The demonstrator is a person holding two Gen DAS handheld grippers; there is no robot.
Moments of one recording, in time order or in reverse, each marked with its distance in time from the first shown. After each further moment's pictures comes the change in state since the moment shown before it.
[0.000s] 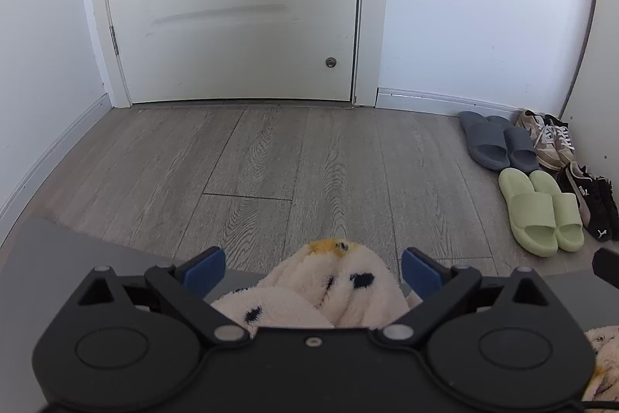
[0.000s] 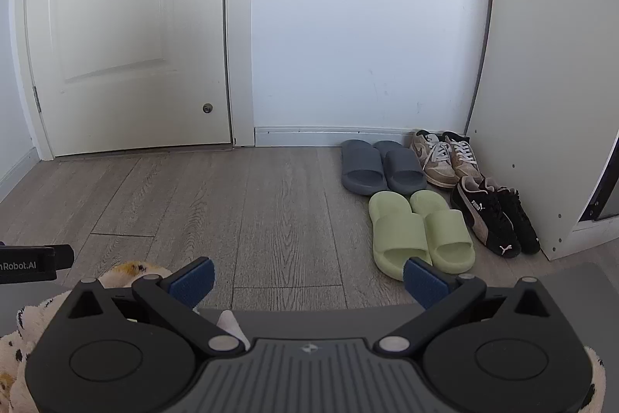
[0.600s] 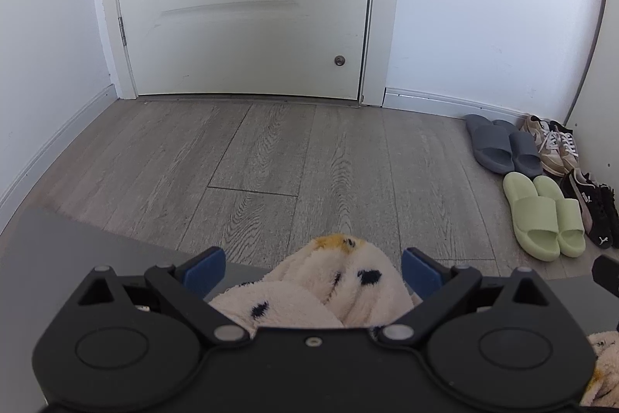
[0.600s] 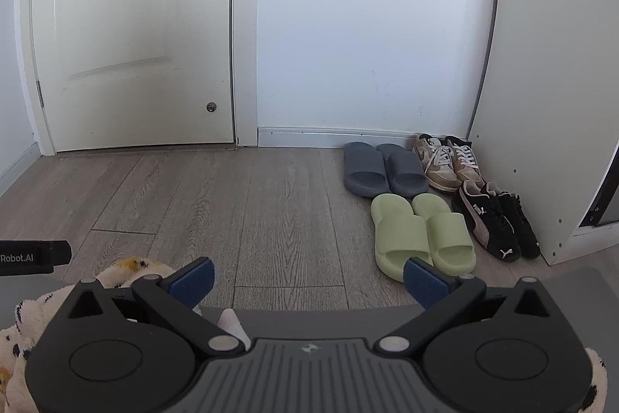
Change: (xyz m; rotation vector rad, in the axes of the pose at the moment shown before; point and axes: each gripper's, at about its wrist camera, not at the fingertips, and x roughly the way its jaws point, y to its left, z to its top) left arm 0.001 0.010 -0.002 -0.030 0.002 0.009; right arm 0.002 0.006 -0.005 -0.020 -0.003 -0.003
